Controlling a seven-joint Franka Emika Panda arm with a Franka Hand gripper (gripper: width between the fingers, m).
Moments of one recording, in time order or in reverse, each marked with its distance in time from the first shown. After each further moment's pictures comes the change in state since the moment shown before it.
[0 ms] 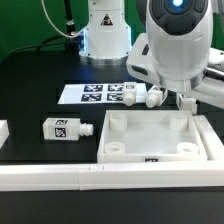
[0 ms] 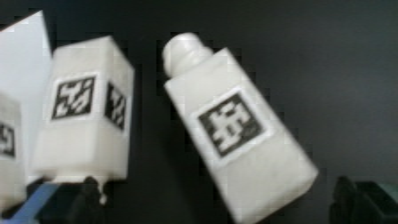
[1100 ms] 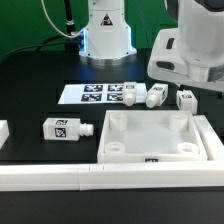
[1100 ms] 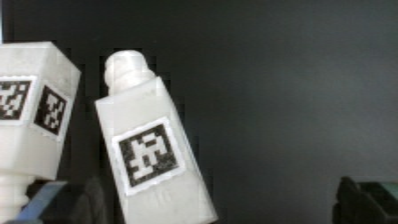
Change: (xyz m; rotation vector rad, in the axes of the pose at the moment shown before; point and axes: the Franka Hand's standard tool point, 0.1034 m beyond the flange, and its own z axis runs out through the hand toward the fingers) arm -0.012 -0.024 -0.001 0.018 0.085 -0.177
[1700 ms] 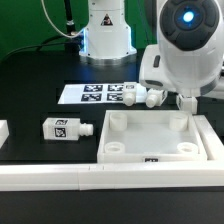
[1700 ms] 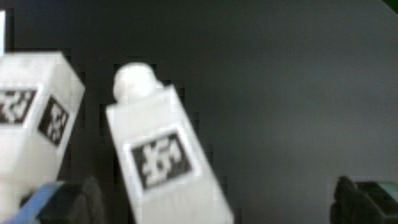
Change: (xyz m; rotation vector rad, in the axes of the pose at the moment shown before) arm 0.009 0.005 -0.004 0.049 -0.146 -0.034
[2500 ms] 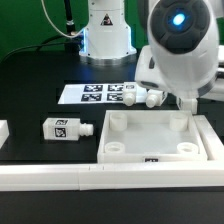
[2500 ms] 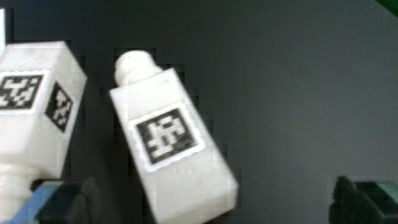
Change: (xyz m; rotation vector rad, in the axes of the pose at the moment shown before) arm 0.008 0.010 0.002 0.024 -0.036 0.028
